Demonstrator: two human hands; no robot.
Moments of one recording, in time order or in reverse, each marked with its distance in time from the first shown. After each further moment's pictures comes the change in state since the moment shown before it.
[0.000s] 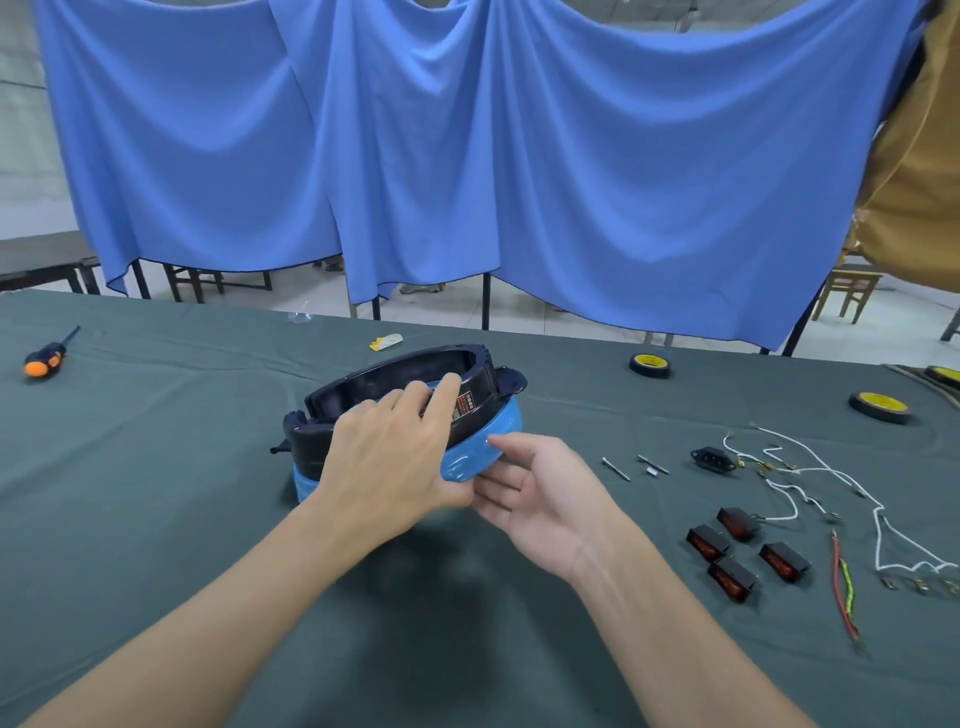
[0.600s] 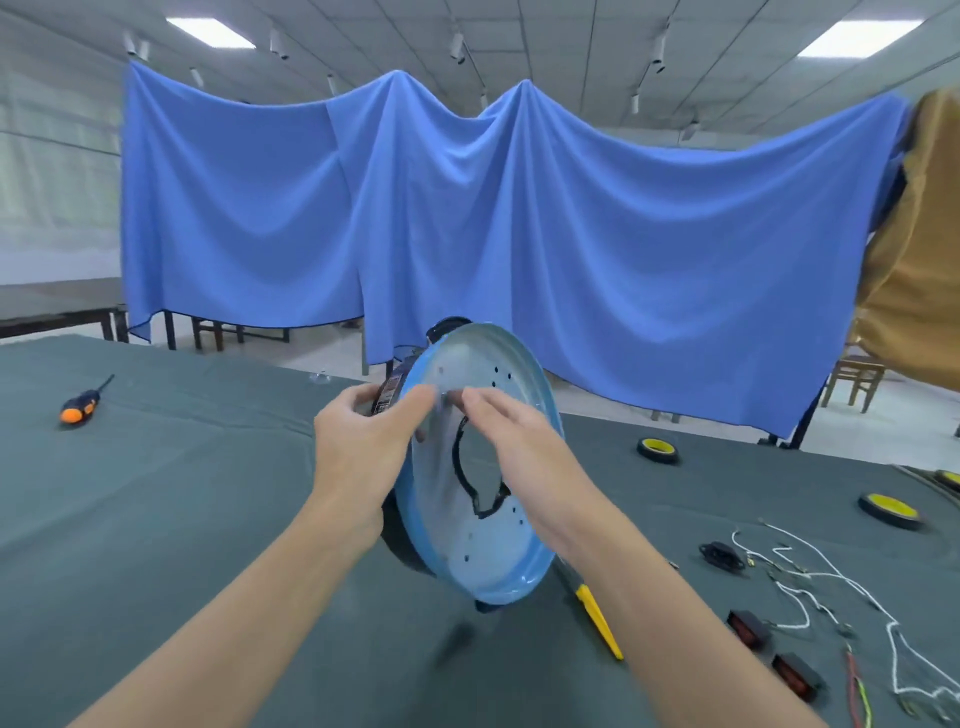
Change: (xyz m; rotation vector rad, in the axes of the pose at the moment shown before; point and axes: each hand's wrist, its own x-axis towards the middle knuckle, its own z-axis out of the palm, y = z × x) left_hand 0.039 -0.026 -0.045 -1.487 0.241 -1.036; right_hand -0.008 -0.062 0.060 -0.768 -0.138 -0.480
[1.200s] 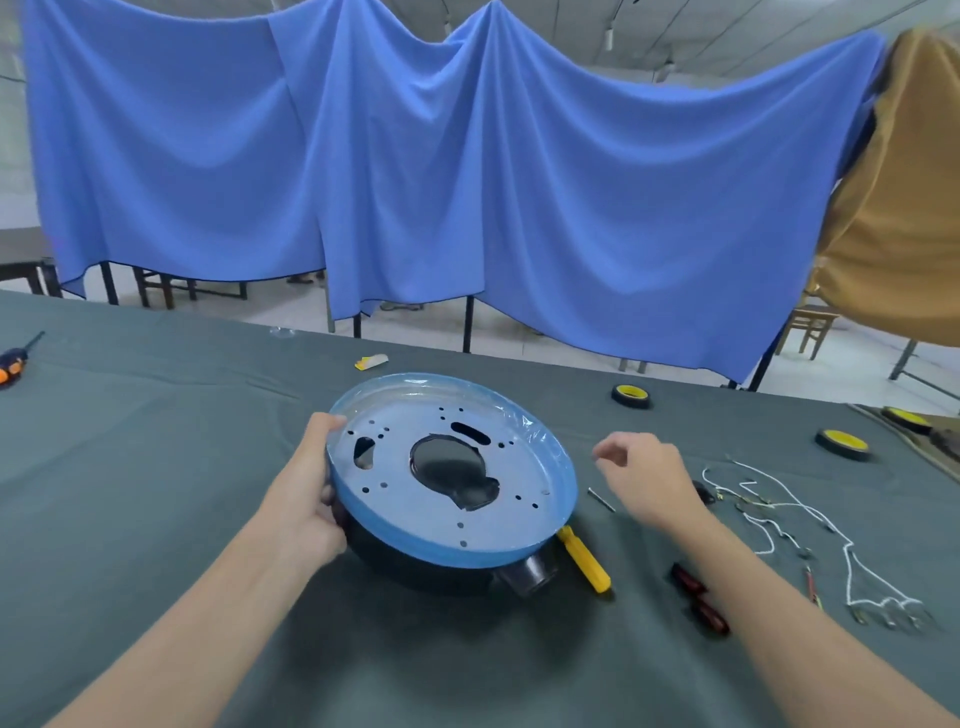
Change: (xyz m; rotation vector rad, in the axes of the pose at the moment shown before) left_hand 0.012 -0.071 -0.033 -0.252 0.016 -0.612; right_hand -0.007 0.123 -0.117 -0.862 0.373 0.219
